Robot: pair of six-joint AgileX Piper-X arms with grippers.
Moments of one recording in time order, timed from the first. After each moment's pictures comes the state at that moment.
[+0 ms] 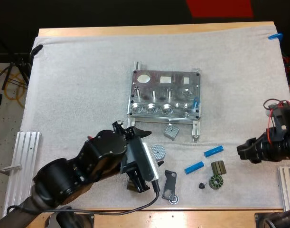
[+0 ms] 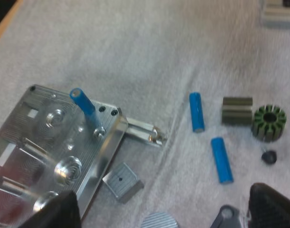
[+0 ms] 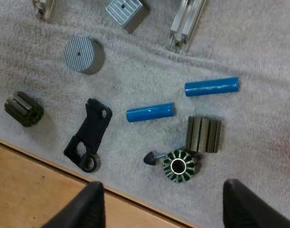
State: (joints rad) left arm -0.91 0.88 -1.03 0.93 0.08 -1.43; right arm 0.33 0.92 -1.22 1.54 -0.29 -1.76
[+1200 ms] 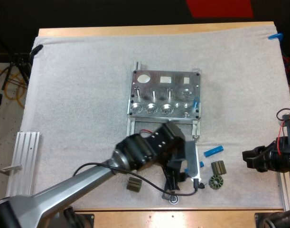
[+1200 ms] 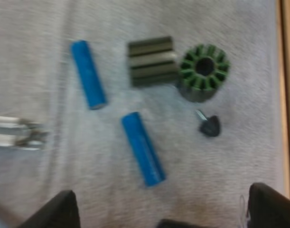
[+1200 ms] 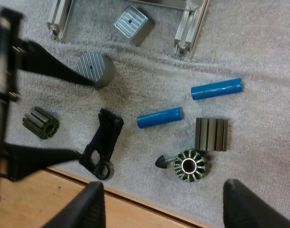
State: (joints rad) left arm -0.99 1.40 -1.03 0.81 0.26 -1.31; right arm 0.33 0.82 -1.21 1.54 -0.28 -1.68
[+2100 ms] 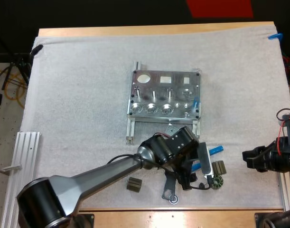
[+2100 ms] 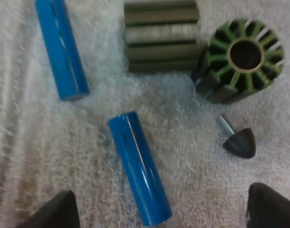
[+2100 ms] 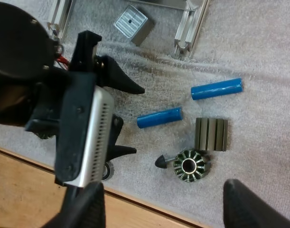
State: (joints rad) left arm -1.01 1.63 -1.03 0.67 0.24 -1.41; right arm 0.33 0.82 -1.21 1.54 -0.28 -1.67
